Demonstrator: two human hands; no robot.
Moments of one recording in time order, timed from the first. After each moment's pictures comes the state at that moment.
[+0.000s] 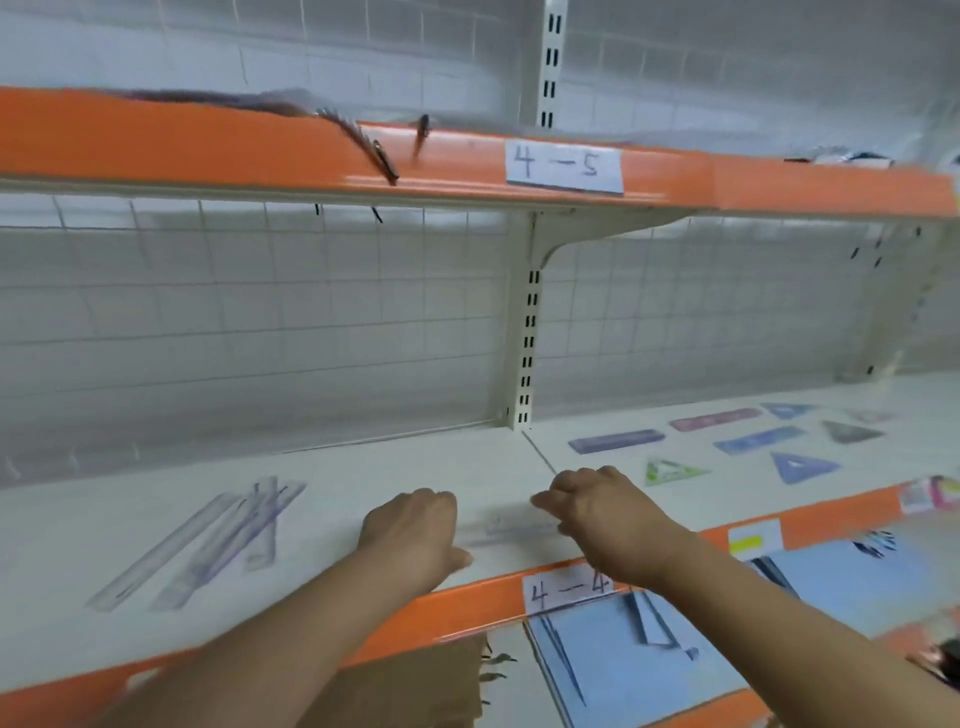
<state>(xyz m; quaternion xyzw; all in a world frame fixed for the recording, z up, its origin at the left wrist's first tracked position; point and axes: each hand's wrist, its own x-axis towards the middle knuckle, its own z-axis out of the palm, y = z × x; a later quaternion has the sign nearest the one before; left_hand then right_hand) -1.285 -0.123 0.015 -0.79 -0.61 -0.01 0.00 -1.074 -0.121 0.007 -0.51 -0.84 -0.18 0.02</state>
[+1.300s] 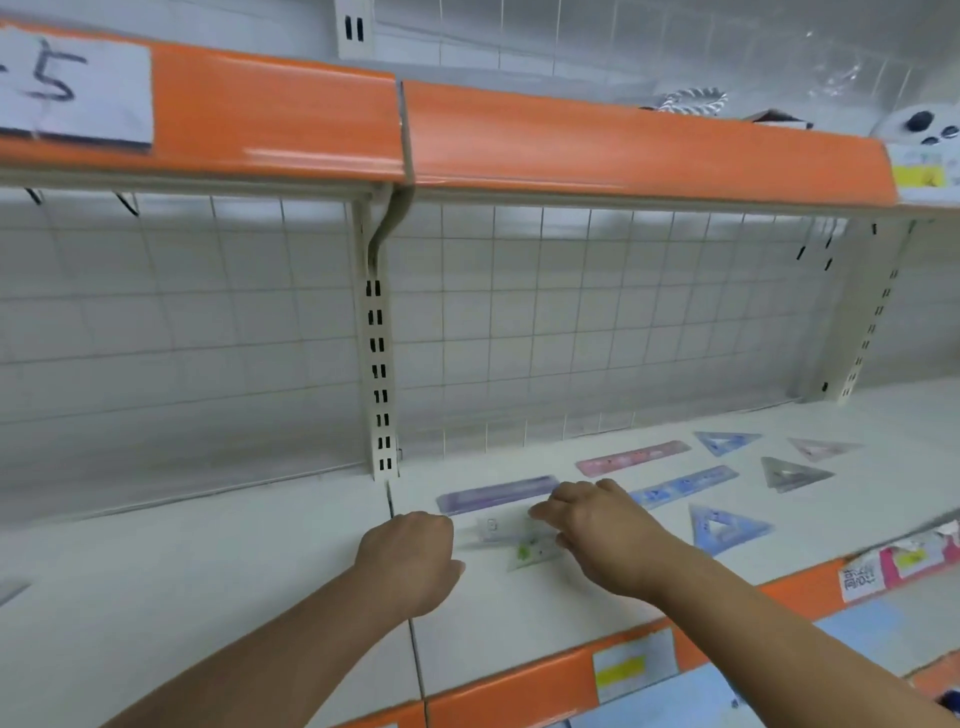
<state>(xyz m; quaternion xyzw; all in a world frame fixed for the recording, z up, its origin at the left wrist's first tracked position) -1.080 -0.006 -0.003 -0.80 -0.60 0.03 -0.02 -0.865 -0.006 -0.010 -0.54 -0.83 -0.13 0.02</state>
